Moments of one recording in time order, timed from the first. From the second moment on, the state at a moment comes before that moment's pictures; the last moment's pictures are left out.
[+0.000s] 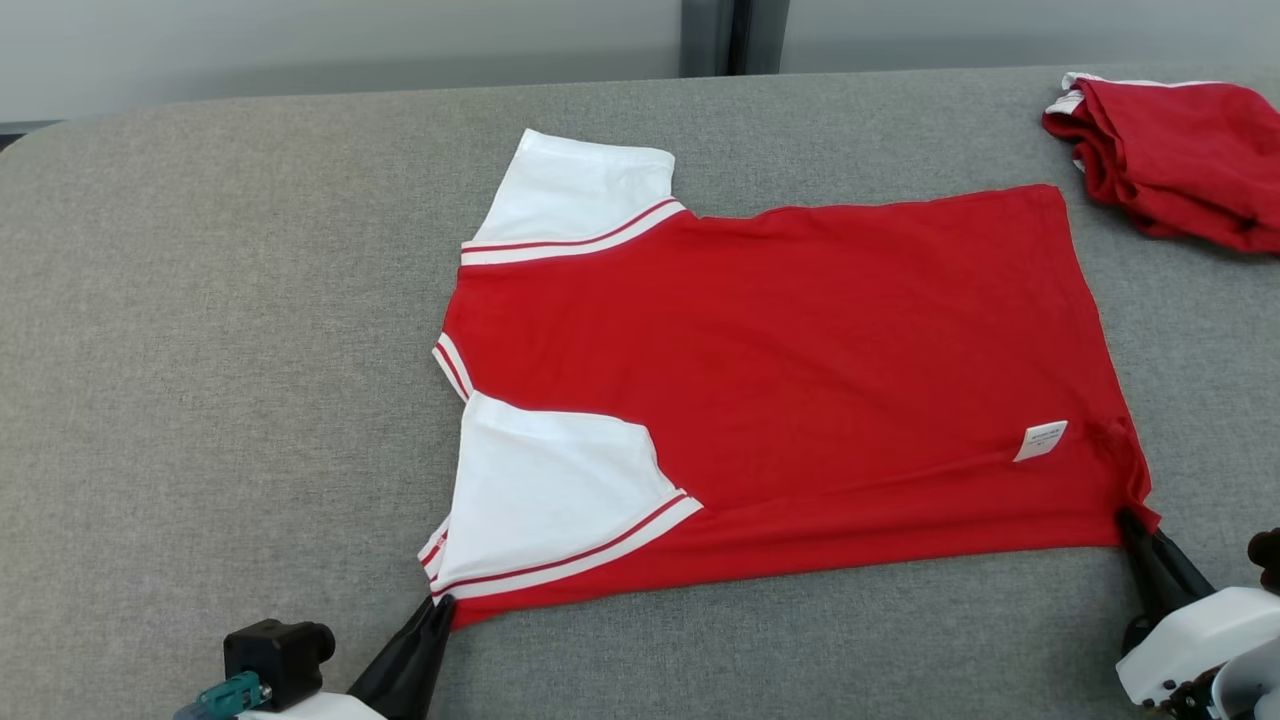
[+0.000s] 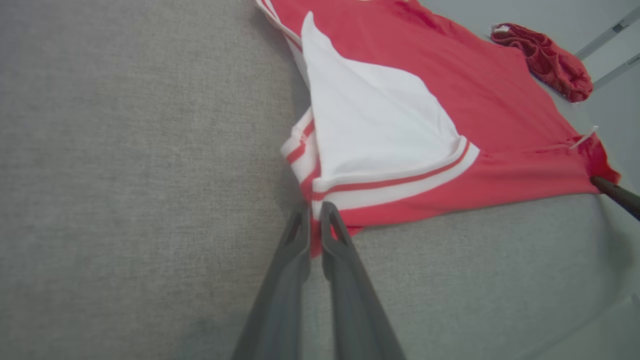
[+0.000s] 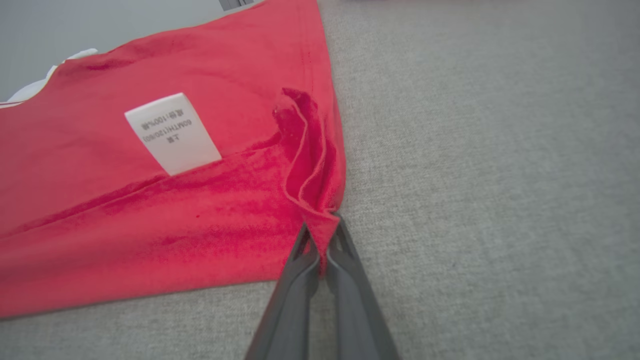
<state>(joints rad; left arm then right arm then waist) 0.14 0.23 -0.27 -0.05 -0.59 -0.01 0.14 -0.19 -0.43 0.34 0.54 0.79 0.13 -0.22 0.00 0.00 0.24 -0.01</state>
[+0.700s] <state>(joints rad) 0.09 0.21 -0.11 -0.12 -0.53 0.14 -0.10 -0.25 -0.31 0.21 0.45 0.44 0.13 -0.26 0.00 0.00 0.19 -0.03</state>
